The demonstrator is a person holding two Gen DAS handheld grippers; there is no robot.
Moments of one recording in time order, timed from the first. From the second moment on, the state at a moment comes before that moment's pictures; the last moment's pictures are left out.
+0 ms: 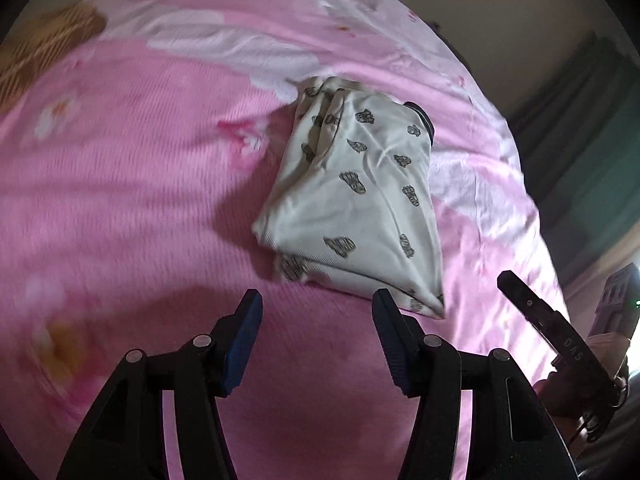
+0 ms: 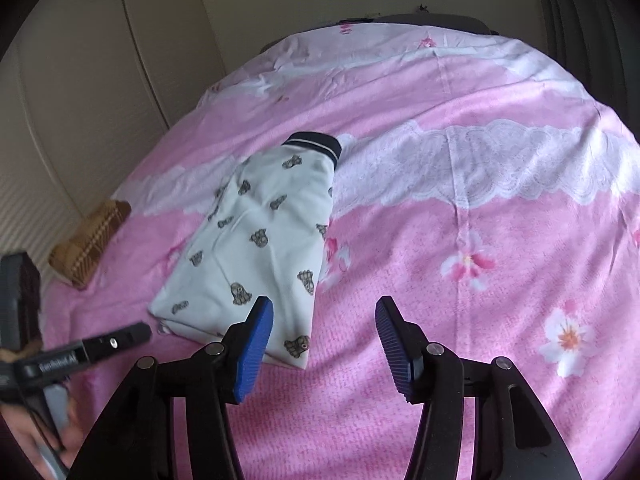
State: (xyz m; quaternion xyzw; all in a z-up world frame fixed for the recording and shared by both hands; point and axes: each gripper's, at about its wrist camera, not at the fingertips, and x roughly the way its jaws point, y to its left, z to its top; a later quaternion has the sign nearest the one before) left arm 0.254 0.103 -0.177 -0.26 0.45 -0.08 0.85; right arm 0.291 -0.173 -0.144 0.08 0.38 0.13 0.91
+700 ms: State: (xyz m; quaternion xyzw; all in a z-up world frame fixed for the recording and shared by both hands) left arm 0.268 0.085 -0.213 -0.47 0.35 0.06 0.81; right arm 0.464 -0.184 -0.178 0.22 0.45 0.27 0.82
